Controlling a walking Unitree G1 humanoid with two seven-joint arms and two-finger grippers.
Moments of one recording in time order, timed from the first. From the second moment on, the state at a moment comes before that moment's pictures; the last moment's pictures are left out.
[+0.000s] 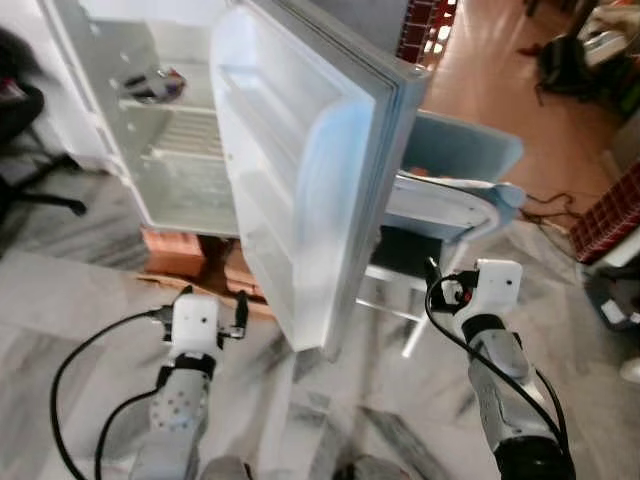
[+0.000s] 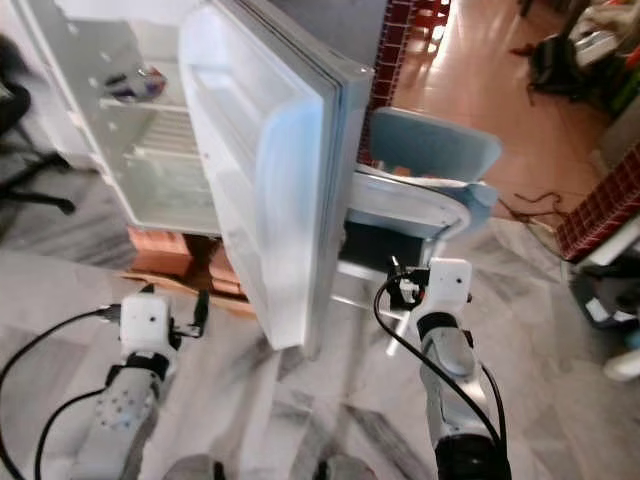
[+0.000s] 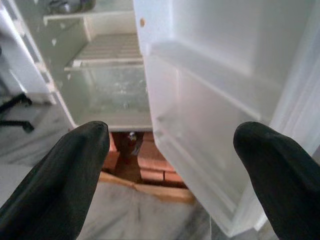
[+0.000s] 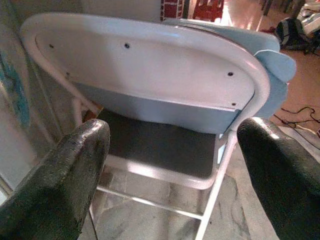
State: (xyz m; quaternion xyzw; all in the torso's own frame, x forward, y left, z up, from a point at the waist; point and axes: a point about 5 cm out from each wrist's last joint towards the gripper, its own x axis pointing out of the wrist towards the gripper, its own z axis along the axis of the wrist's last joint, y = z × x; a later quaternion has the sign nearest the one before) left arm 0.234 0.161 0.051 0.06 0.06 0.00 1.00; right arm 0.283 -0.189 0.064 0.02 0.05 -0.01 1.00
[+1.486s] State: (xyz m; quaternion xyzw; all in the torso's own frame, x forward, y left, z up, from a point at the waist) left arm 0.212 0.163 0.042 0.09 0.10 -0.03 0.99; right arm 0.274 -0.052 0.144 0.29 0.03 0.54 0.79
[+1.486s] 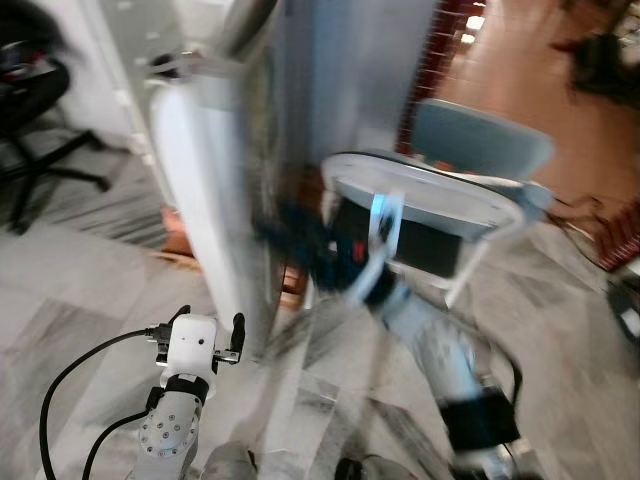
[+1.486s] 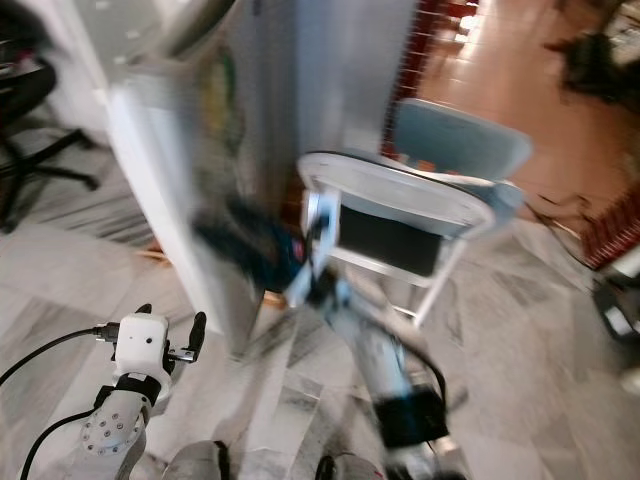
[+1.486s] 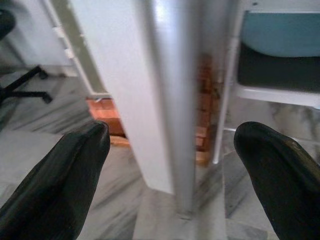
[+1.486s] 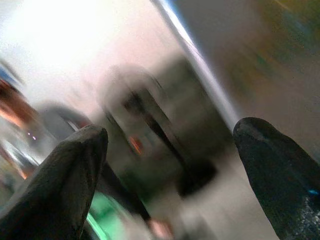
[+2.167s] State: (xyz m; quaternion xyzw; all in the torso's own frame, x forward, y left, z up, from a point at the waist) left arm 0.227 0.166 0.053 0.09 0.07 -0.01 0.99; right arm 0.271 -0.138 0.072 0.10 0.10 0.17 0.98
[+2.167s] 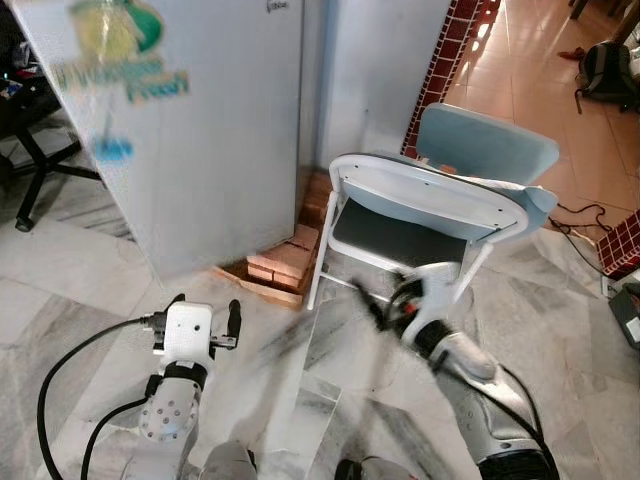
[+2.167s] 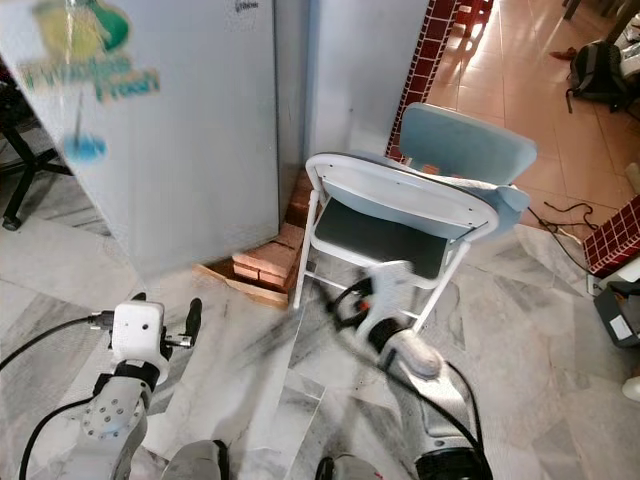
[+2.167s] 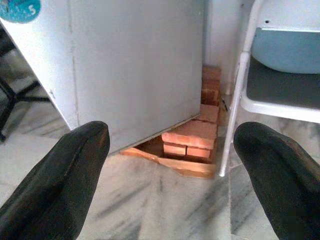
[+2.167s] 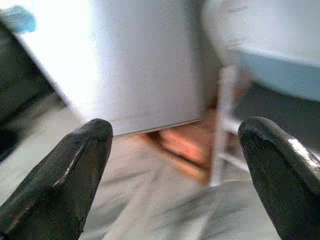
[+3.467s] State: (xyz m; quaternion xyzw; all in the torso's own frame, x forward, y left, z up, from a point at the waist) left arm 0.249 0.162 0.054 0.12 0.08 -0.12 0.98; right arm 0.248 -0.190 0.063 0.07 0.03 -0.09 0.99
